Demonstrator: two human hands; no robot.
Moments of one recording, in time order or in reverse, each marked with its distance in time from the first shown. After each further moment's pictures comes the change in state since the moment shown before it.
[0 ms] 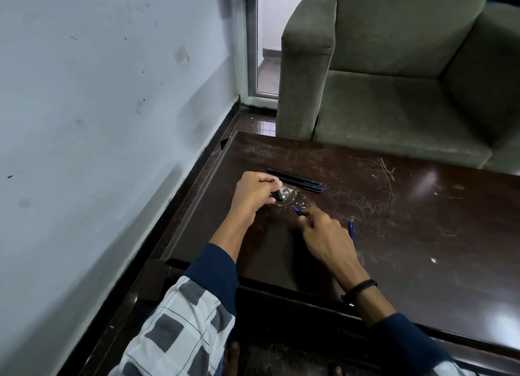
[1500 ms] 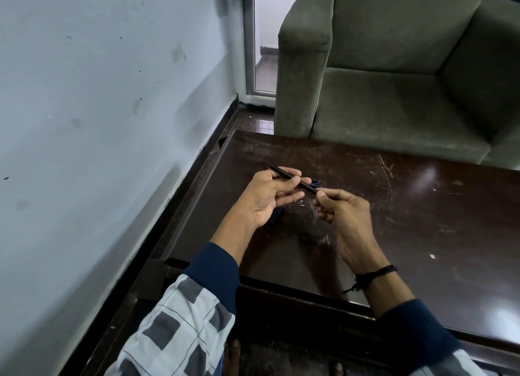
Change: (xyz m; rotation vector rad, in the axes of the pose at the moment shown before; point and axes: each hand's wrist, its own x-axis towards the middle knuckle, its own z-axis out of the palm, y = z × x) left_hand -0.017 0.012 0.015 -0.587 -0.430 -0.023; right_hand 0.016 0.008 -0.025 1.166 0.160 0.150
